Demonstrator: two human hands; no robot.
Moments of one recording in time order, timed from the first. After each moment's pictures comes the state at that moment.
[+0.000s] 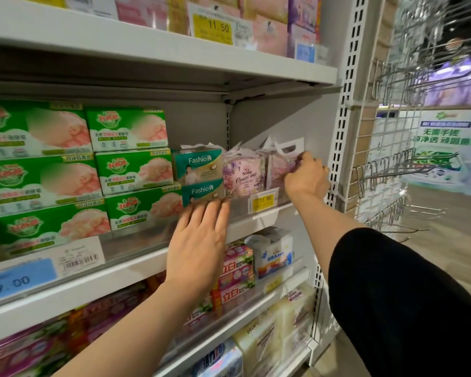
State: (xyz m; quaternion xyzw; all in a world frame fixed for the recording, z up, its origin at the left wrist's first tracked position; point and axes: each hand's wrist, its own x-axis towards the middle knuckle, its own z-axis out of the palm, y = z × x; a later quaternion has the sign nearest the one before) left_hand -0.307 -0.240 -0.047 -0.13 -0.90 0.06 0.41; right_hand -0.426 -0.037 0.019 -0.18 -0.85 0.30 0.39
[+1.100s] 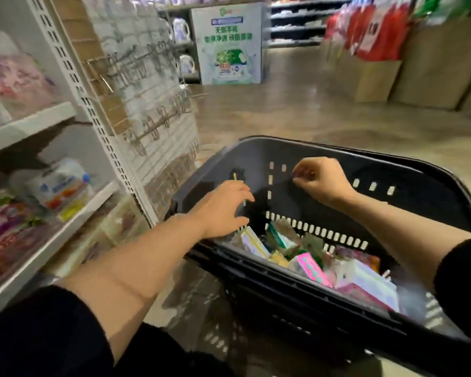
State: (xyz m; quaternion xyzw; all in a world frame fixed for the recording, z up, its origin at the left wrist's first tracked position) left_hand -0.150 0.071 -0.141 -0.64 -0.77 -0.09 -0.02; right_hand 0.000 0.270 -0.143 -0.24 -0.92 0.18 0.26
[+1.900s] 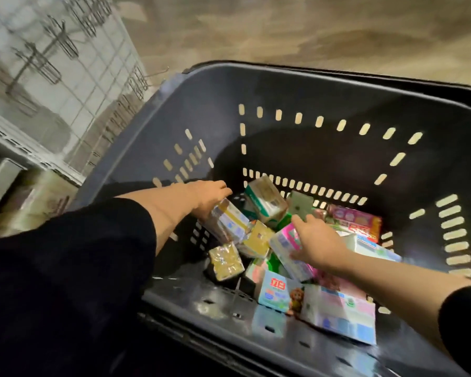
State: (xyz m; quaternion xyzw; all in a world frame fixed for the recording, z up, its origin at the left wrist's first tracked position) left_hand -0.218 0.203 -0.289 -0.67 -0.66 0.27 -0.19; right_hand 0.043 0.268 -0.326 -0.35 -0.91 0.16 -0.16
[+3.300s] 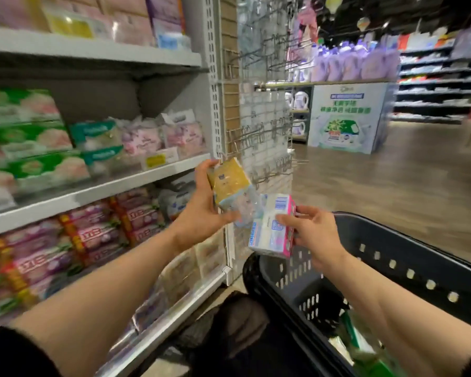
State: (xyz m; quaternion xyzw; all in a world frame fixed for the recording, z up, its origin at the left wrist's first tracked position) left_hand -0.151 -0.066 -0.034 -0.40 -0.73 -0.55 0.03; right_hand -0.082 0.141 -0.075 -0.12 -0.66 0.71 0.21
